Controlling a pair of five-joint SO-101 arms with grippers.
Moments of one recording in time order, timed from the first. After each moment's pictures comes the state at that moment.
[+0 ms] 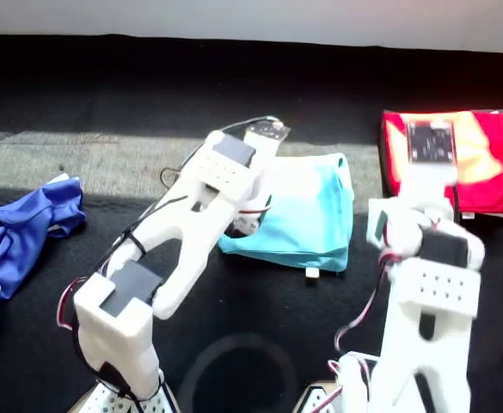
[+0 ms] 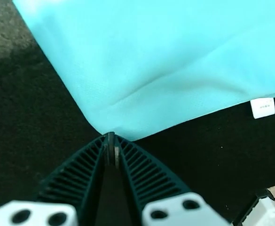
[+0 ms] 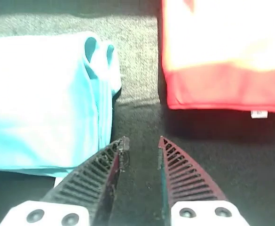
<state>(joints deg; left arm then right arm) 23.4 15.5 1.4 77.9 7.0 5.4 -37.5 34.1 63.9 10.9</state>
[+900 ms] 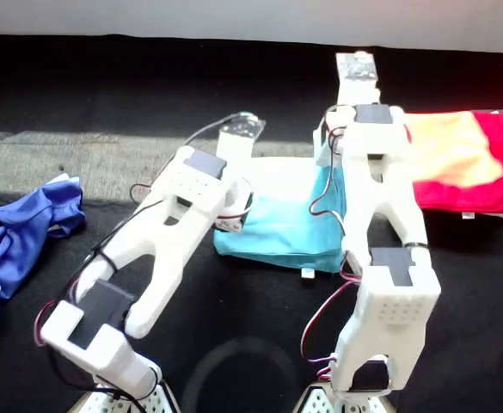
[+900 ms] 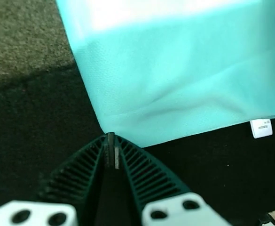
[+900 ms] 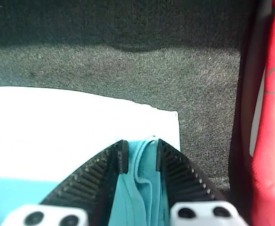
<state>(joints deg) 18.7 2.9 13.3 69.3 7.0 -6.5 25.7 -17.6 70.1 1.2</state>
